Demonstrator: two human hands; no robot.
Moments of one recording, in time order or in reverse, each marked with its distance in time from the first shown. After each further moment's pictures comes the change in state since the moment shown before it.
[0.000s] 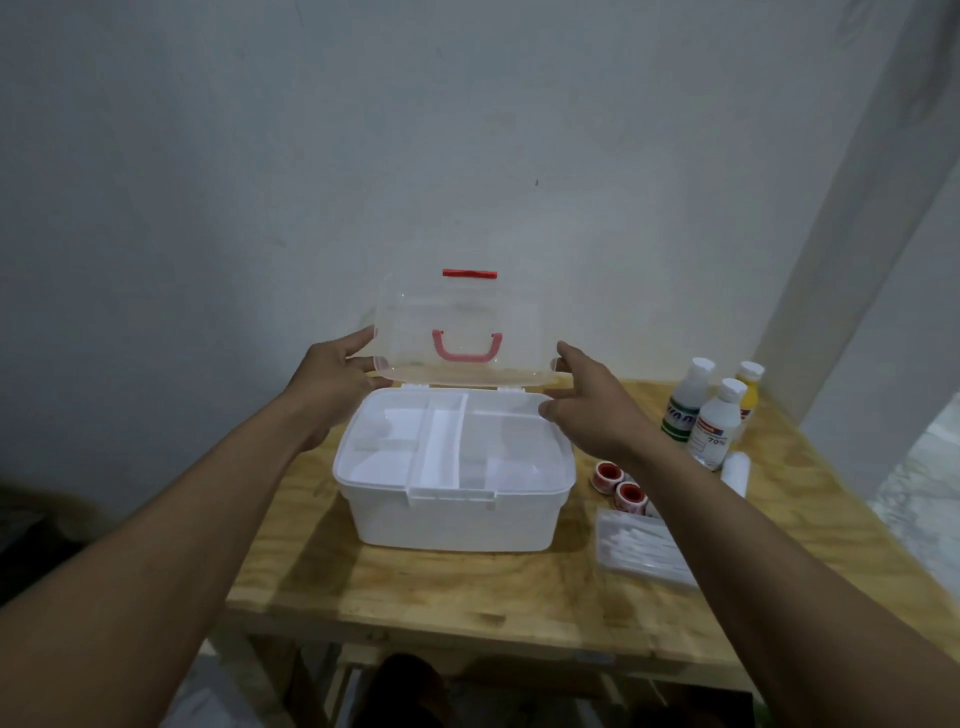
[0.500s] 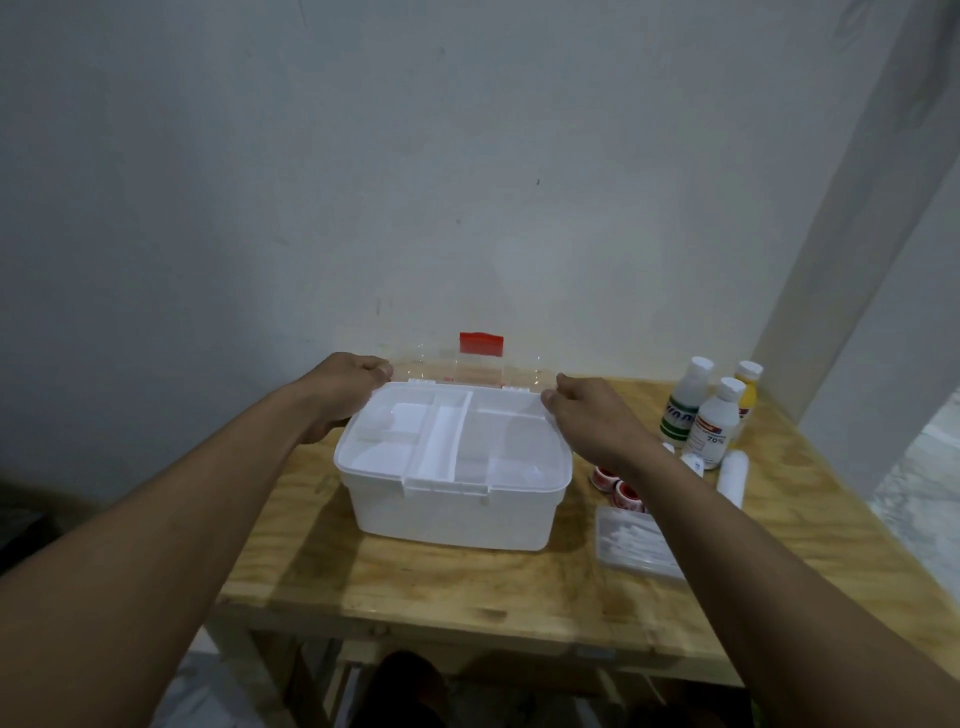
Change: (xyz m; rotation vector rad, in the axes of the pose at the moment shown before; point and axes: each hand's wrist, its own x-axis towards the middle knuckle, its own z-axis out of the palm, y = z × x) left_hand 0.008 -0.001 0.000 0.229 -0.086 -0.128; right_hand 0.003 0.013 0.014 -0.119 0.096 0.069
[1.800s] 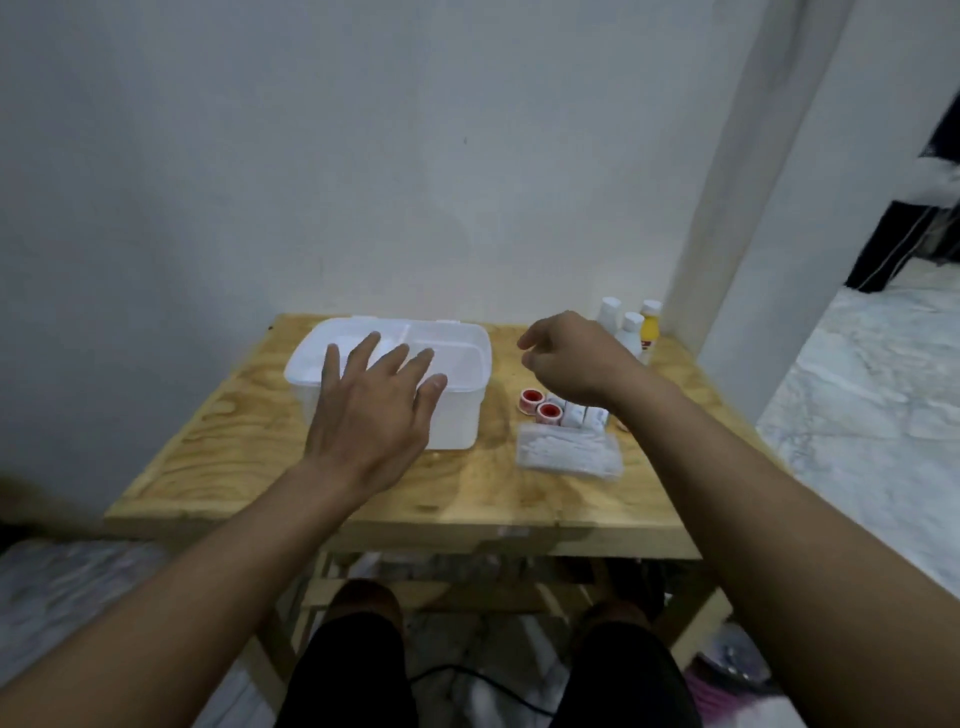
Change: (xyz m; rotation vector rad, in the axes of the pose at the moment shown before) left_hand -0.128 -0.016 0.099 0.748 0.311 0.672; right_hand -0.067 0.002 -0.064 -0.328 -0.017 -0.078
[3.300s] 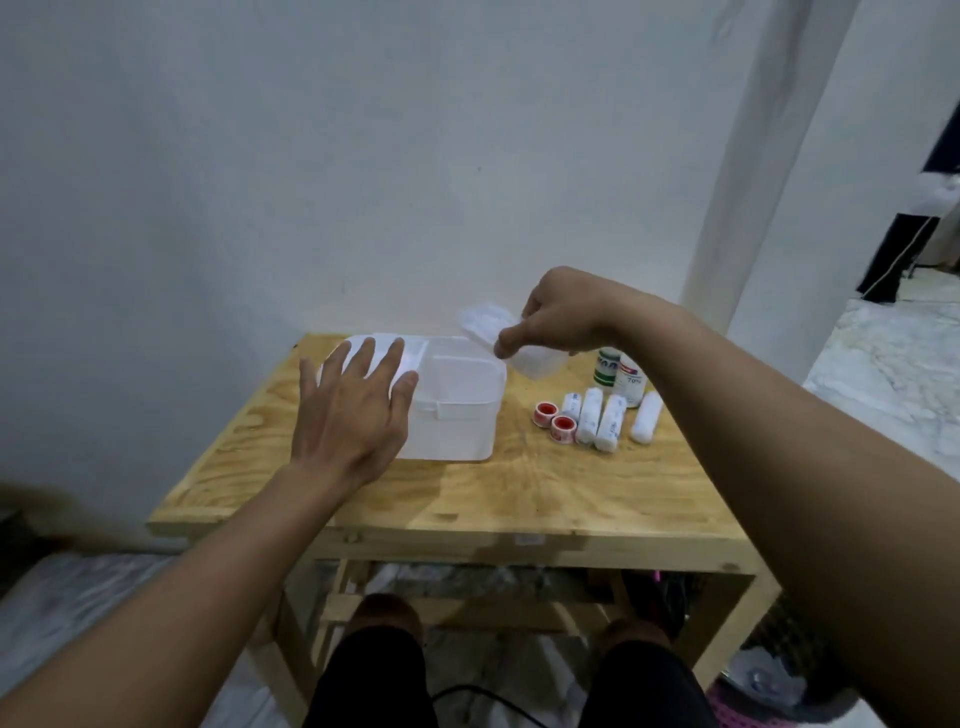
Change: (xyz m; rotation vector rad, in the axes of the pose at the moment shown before) left_hand 0.003 -0.033 -0.007 0.123 0.011 -0.129; right_hand 0.004 -0.058 -0.053 -0.117 -0.136 -0.017
